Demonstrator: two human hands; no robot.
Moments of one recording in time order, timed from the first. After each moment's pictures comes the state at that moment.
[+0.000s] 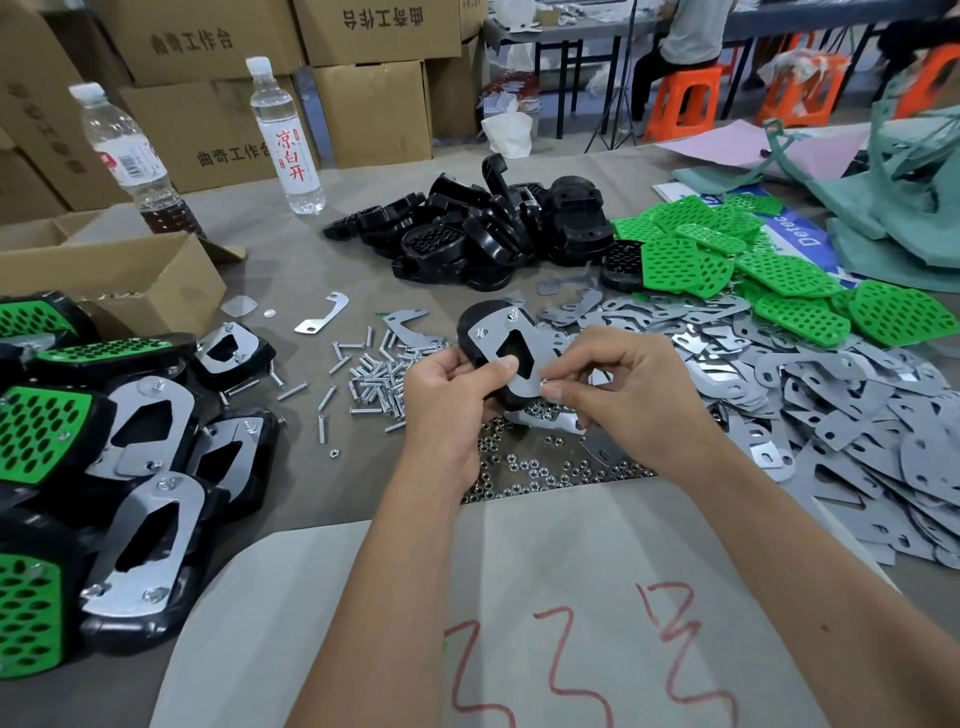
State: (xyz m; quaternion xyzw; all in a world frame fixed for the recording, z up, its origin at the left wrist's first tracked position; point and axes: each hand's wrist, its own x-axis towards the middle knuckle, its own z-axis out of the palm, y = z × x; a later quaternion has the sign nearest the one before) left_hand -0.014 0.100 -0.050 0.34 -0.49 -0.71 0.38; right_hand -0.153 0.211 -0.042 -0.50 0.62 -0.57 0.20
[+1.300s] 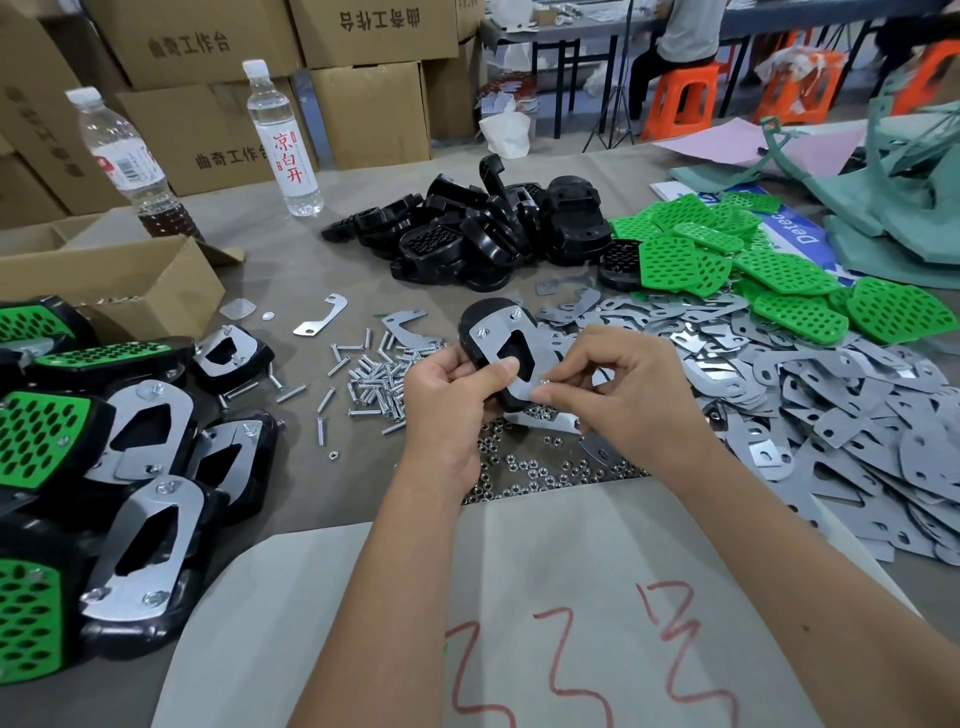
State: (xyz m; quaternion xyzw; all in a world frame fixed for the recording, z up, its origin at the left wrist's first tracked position) left_hand -0.013 0.103 -0.049 0.31 -0.48 -0.72 0.39; right_hand -0.152 0.208 -0.048 -0.52 0.63 -0.57 0.13
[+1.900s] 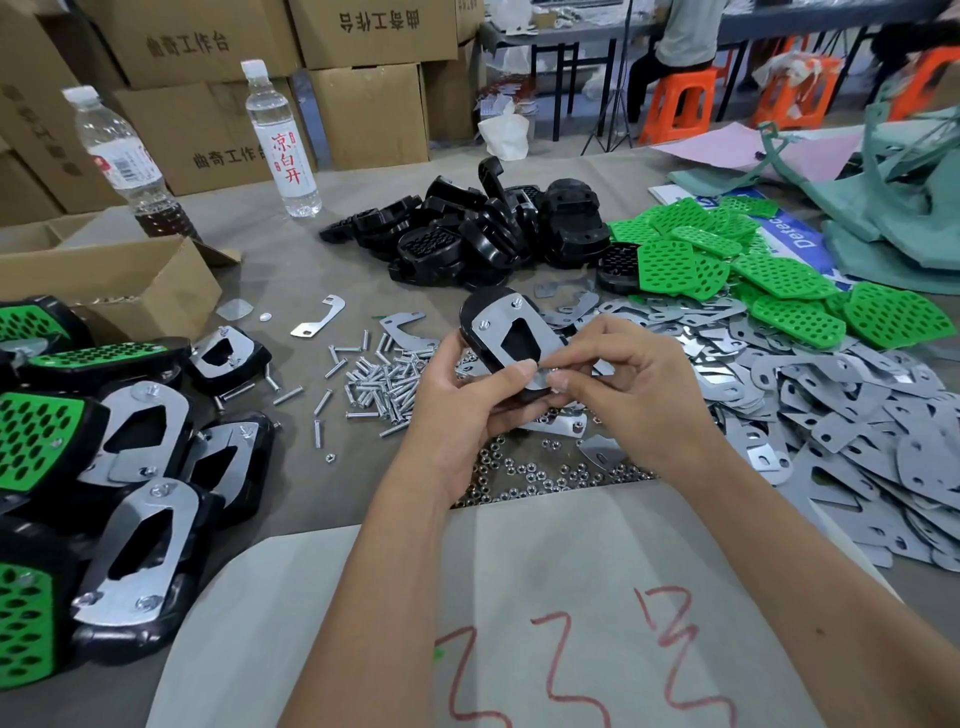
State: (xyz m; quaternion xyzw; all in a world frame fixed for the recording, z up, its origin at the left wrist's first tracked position) left_hand -0.008 0.106 -0.040 0.23 -0.49 -0.78 0.31; right_hand -0.157 0.207 -0.050 -0.51 0.58 -0.62 0.15
